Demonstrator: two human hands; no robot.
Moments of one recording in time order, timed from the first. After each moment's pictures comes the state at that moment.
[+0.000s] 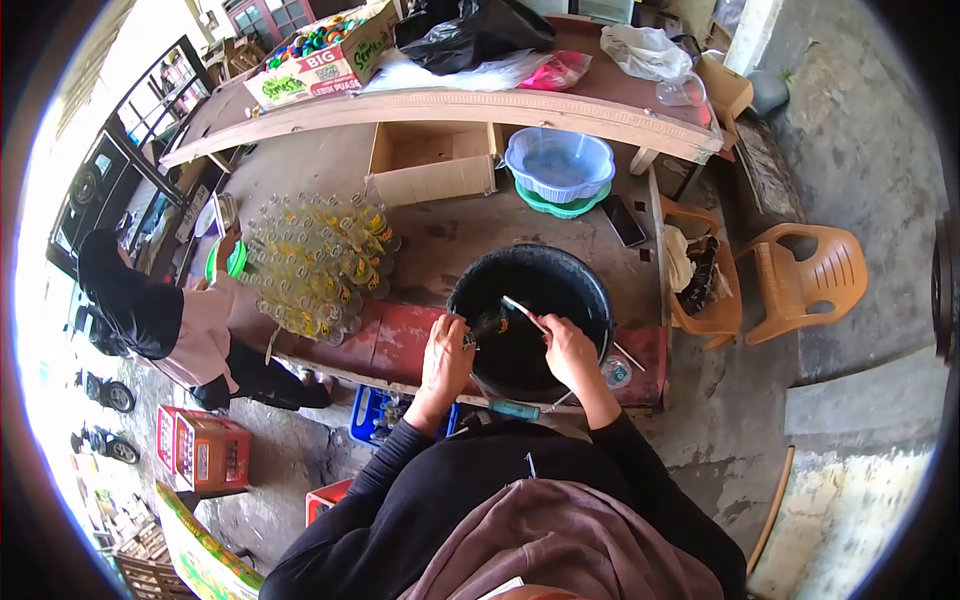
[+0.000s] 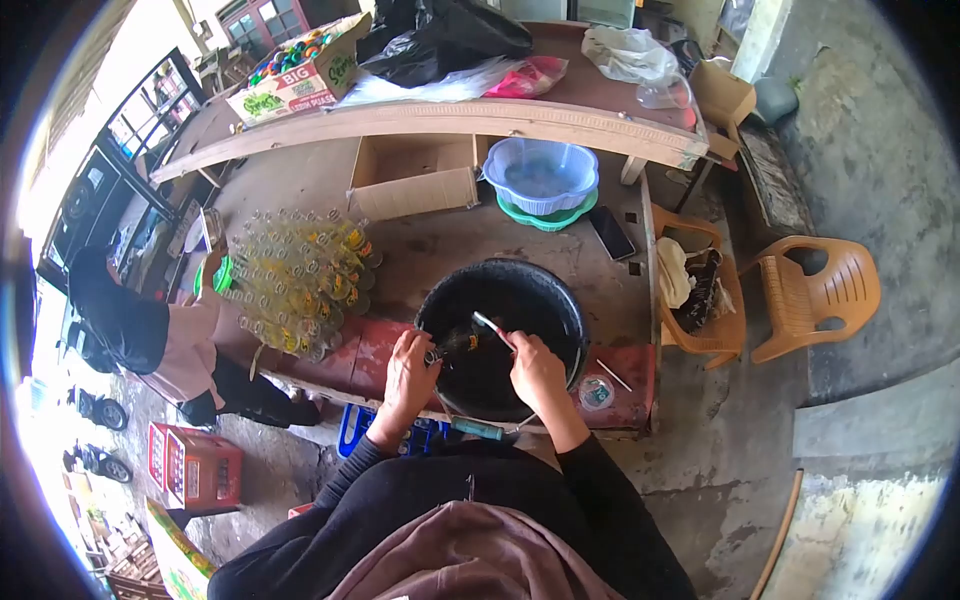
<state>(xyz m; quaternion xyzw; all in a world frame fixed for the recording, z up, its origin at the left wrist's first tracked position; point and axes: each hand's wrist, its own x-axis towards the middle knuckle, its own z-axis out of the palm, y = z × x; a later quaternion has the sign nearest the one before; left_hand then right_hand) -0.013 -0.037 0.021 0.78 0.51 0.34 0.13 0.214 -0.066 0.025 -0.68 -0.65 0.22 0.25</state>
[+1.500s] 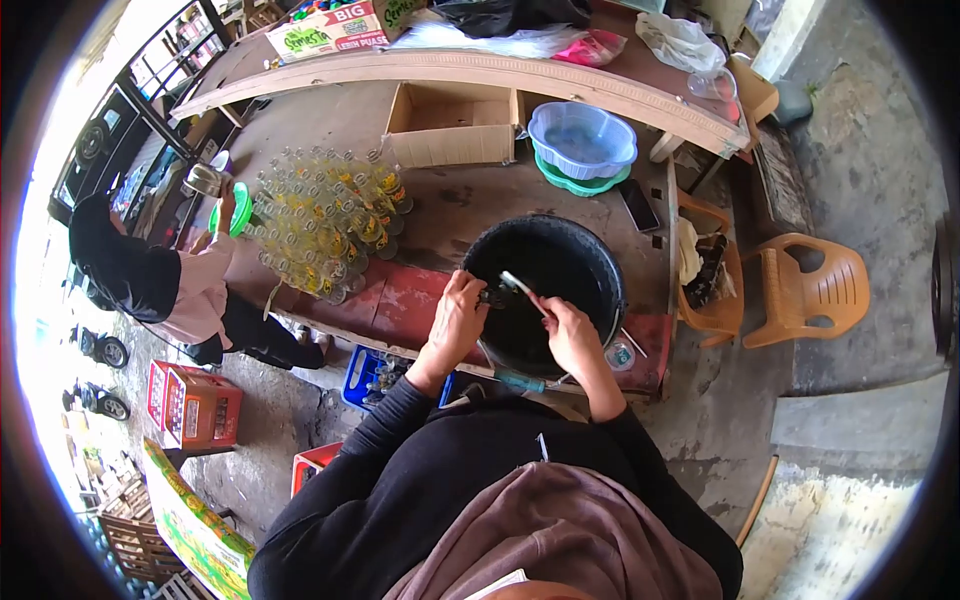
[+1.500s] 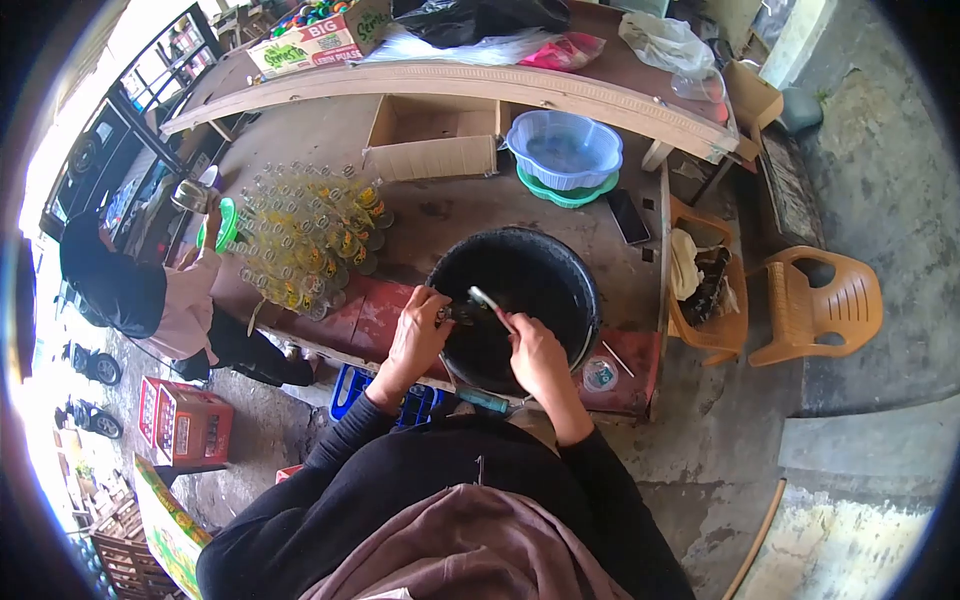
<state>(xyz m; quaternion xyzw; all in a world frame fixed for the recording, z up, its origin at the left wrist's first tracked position) -0.008 -0.034 0.040 0.76 0.50 0.37 0.19 0.204 -0.081 0.039 -0.63 -0.66 0.26 0.30</state>
